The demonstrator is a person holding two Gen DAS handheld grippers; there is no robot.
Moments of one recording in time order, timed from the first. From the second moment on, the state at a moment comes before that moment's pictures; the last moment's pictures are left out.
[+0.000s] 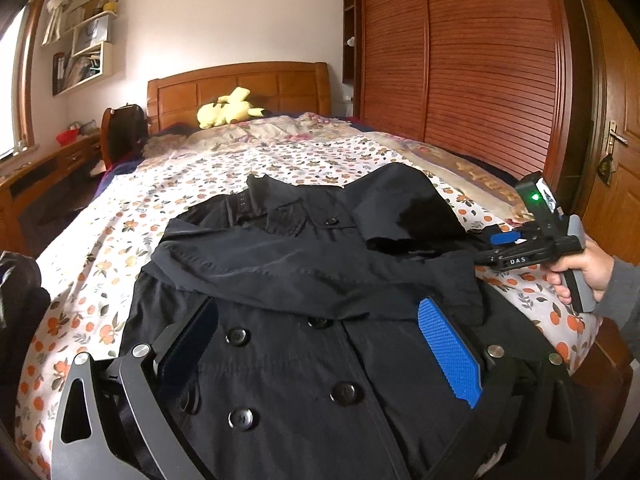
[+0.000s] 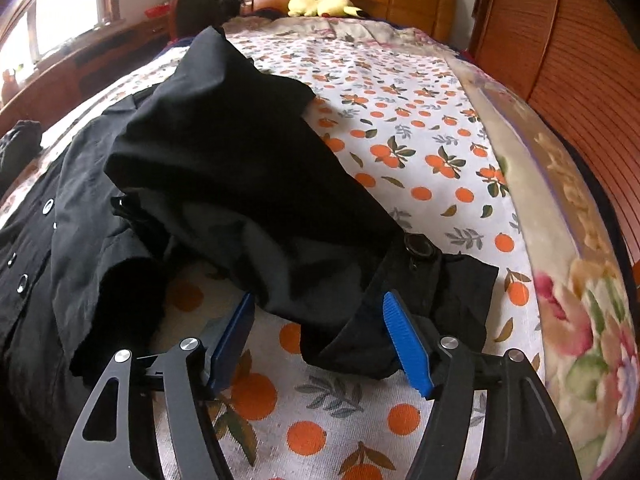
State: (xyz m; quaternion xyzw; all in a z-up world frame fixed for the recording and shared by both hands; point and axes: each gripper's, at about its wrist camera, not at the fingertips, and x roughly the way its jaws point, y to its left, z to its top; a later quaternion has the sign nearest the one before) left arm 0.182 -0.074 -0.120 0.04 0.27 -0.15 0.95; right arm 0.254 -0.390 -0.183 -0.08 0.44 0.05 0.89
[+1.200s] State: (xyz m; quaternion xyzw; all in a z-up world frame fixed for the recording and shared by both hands) left arm 0.159 0.020 -0.100 0.03 0.26 -0.12 0.96; right arm 0.233 -0.266 -0.013 -0.08 0.22 0.06 0.97
